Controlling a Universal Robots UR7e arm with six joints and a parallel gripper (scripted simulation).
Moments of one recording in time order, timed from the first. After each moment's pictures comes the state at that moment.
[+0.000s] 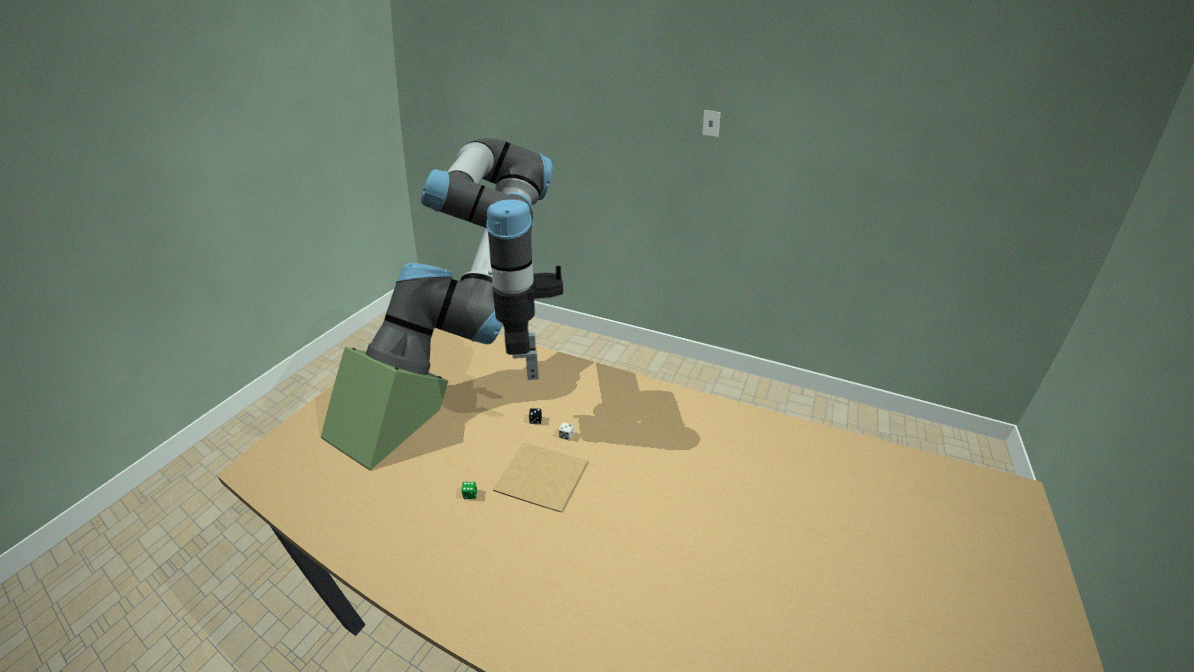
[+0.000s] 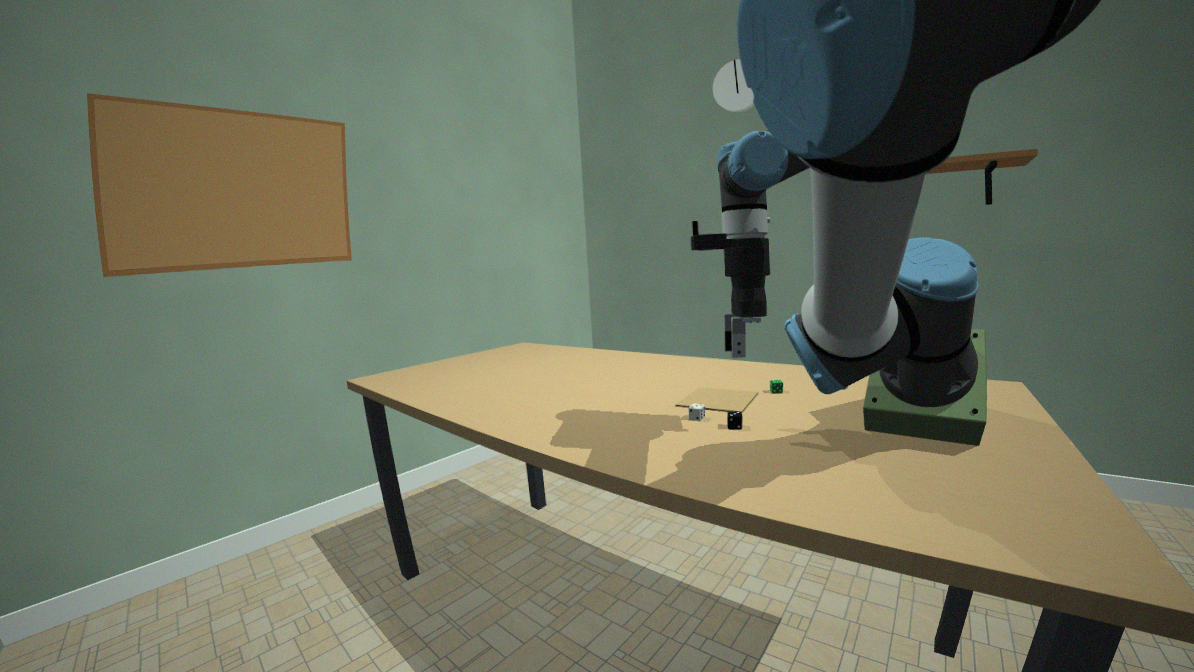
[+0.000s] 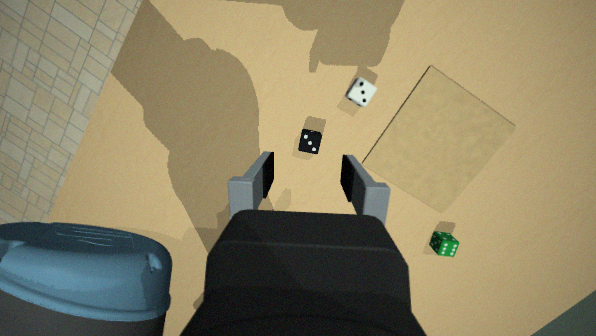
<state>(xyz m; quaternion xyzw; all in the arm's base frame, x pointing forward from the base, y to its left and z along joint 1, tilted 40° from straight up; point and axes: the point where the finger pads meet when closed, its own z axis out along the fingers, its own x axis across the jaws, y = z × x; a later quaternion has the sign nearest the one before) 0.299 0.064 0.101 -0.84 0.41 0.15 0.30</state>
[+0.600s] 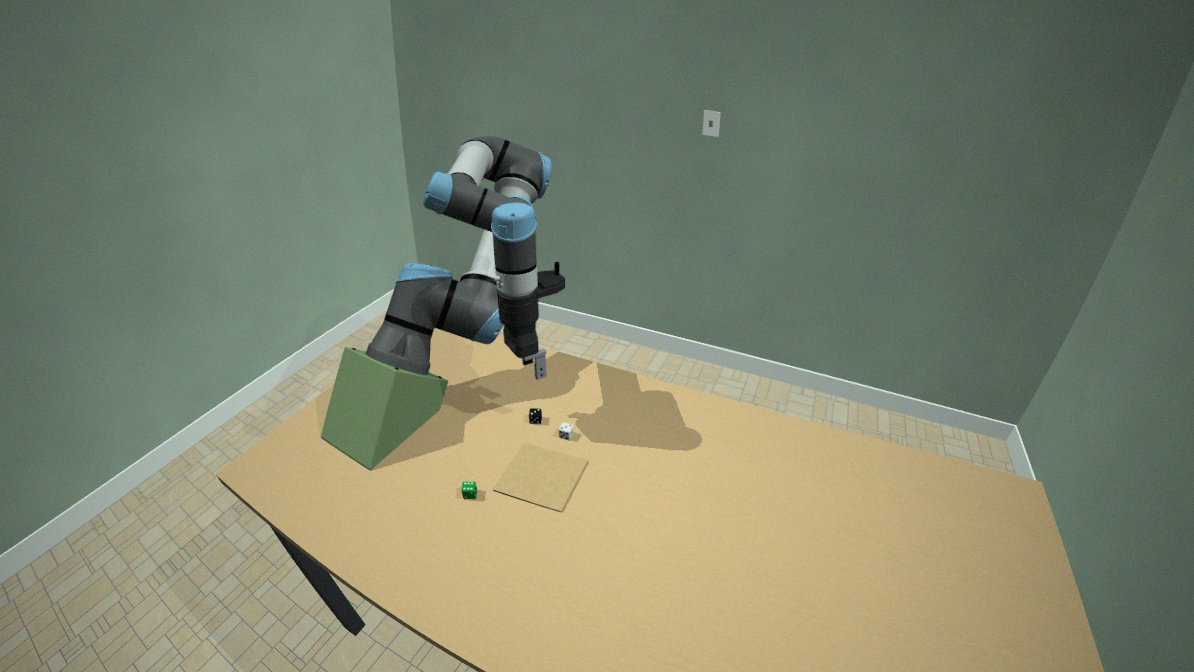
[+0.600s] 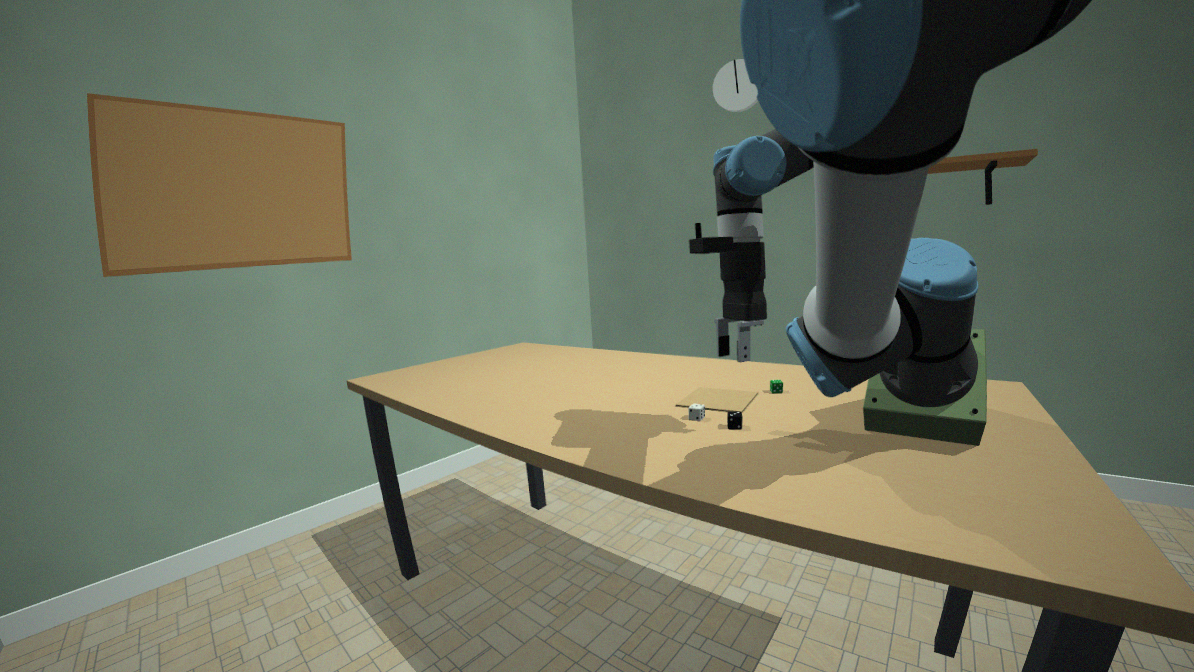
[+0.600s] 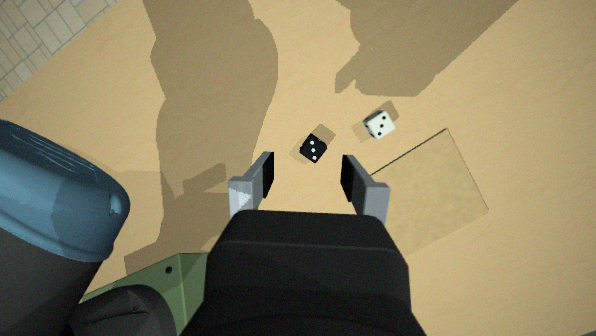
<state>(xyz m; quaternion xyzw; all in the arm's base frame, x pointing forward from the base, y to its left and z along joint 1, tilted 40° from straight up) 0.297 0.074 0.101 -0.91 0.23 0.09 0.33</state>
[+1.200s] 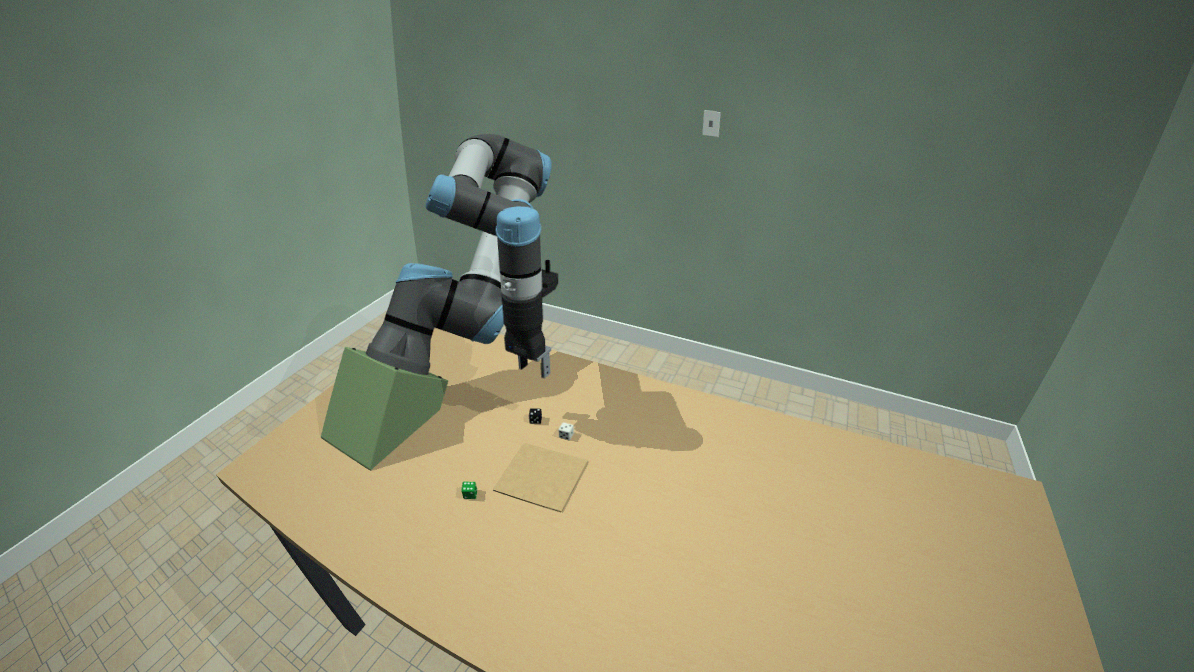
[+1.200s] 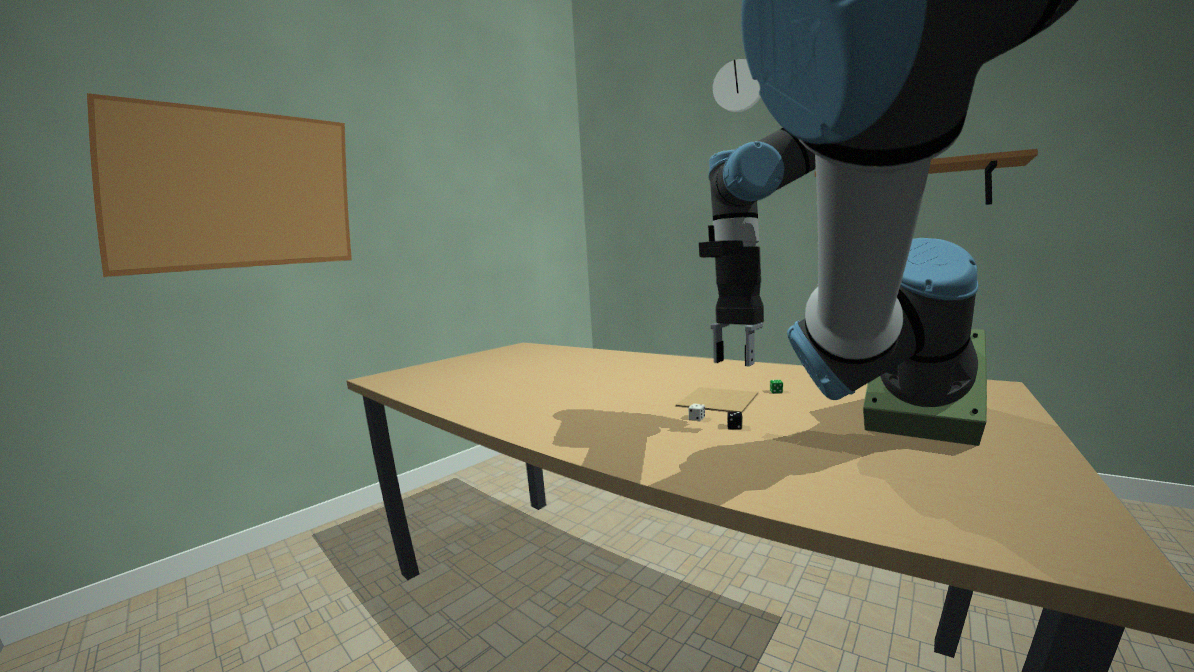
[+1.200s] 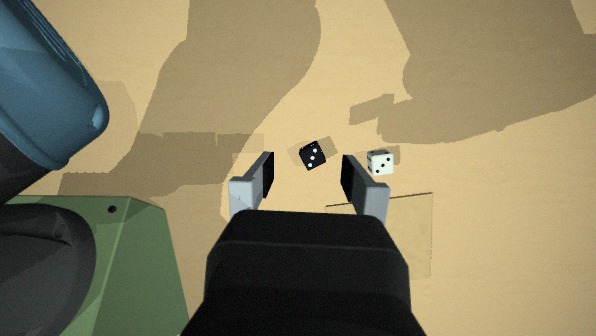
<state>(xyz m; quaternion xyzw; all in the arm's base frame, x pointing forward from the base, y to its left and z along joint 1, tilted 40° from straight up) 0.293 0.083 0.100 -0.94 0.01 0.01 0.34</state>
